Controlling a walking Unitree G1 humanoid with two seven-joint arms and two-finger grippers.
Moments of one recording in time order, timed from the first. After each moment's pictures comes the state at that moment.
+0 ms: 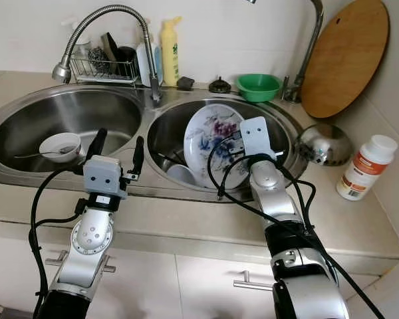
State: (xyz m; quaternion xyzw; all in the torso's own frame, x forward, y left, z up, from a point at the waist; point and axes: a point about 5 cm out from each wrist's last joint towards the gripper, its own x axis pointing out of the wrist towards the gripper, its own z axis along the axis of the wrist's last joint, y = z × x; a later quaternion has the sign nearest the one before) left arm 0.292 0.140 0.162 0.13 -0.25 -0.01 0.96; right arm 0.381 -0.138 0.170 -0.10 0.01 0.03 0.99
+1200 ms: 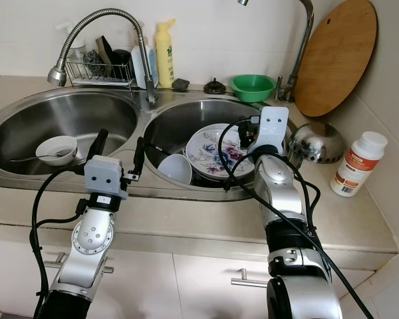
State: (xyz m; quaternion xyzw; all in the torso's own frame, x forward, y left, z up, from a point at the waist) left arm 0.293 0.140 0.162 0.13 -0.25 -0.01 0.96; right arm 0.380 -0.152 0.200 0.03 -0.06 0.01 1.00
